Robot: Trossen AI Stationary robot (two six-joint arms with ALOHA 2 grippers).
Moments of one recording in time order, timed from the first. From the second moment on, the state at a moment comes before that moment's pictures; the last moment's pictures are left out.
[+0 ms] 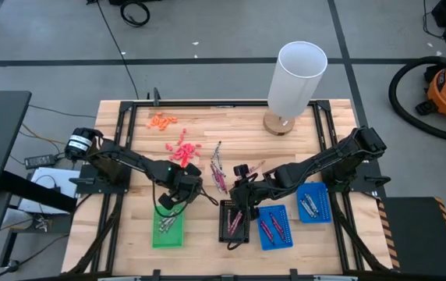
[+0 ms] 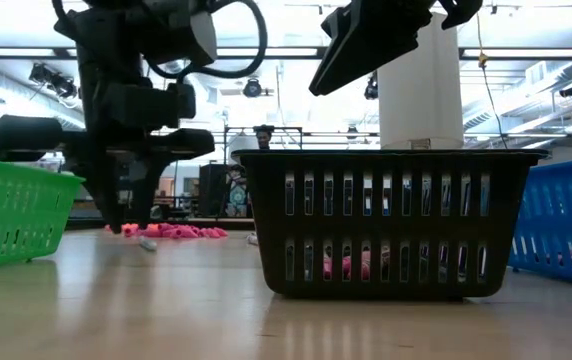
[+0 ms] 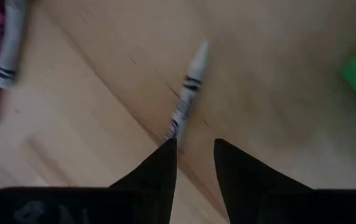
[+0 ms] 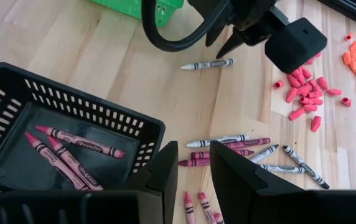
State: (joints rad) left arm -0.21 1.63 0.91 -0.64 -0.11 0.51; right arm 0.35 1.70 1.26 -0.44 0.31 -0.10
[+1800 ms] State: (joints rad) left arm -0.41 1.71 1.22 -0.98 -0.39 0.14; right arm 0.31 1.70 1.26 -0.38 0.31 -0.35
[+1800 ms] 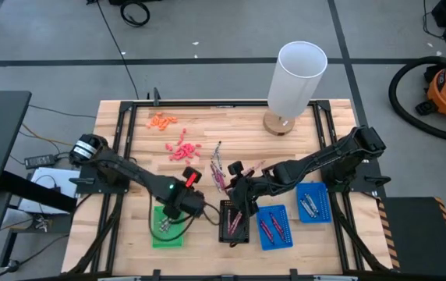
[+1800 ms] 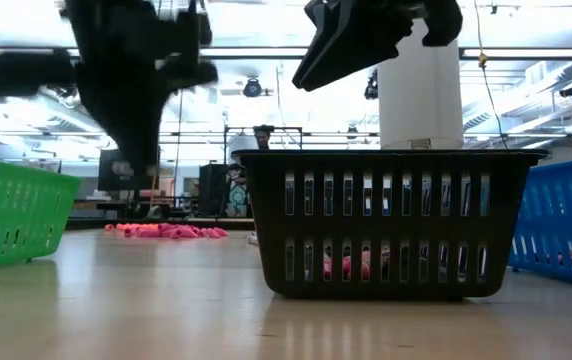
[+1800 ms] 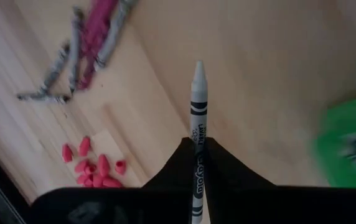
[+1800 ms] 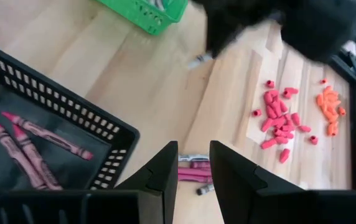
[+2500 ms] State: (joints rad) left arm -0.66 1.71 1.39 -1.22 -0.30 -0.51; right arm 0.22 1.70 1.26 -0.30 0.15 -0.52
